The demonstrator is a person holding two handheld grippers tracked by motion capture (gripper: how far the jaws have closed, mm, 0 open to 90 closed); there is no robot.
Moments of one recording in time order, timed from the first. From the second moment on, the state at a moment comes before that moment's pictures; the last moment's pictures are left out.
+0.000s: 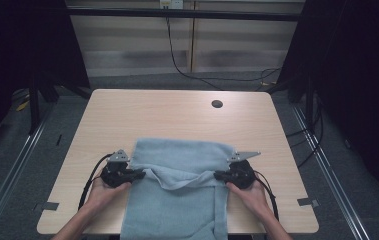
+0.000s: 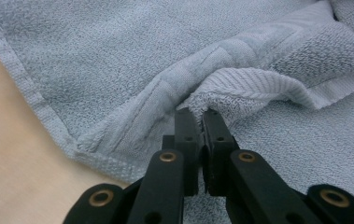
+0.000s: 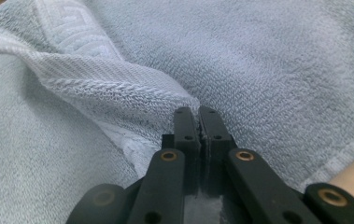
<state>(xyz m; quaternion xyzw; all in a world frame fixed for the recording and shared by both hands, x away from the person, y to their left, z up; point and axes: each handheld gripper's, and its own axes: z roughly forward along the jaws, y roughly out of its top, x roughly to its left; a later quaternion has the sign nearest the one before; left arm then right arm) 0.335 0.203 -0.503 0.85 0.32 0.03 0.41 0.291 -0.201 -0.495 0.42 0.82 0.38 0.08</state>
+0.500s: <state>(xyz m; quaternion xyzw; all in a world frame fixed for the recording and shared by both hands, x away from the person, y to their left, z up) 0.402 0.209 -0.507 0.82 0.38 0.06 0.42 0.382 -0.191 -0.499 0.45 0.80 0.39 0.09</state>
